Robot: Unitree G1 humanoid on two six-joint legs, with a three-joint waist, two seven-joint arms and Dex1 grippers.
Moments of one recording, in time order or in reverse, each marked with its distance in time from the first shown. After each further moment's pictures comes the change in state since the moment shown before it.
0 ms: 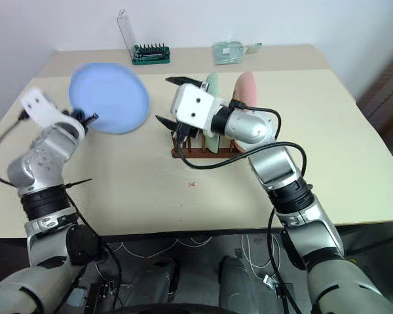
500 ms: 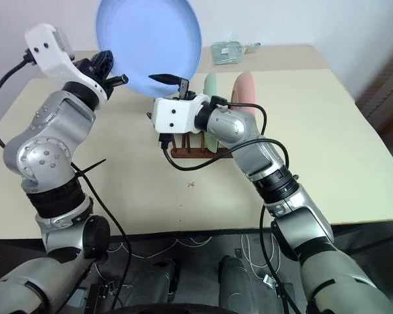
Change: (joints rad) left arm -0.097 -0.123 -0.099 -0.333 -0.124 0.175 0.039; right arm -0.103 0.054 0.053 0.185 -0.258 -0.189 -0.115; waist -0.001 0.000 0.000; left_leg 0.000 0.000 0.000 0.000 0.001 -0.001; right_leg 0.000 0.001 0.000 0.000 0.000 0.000
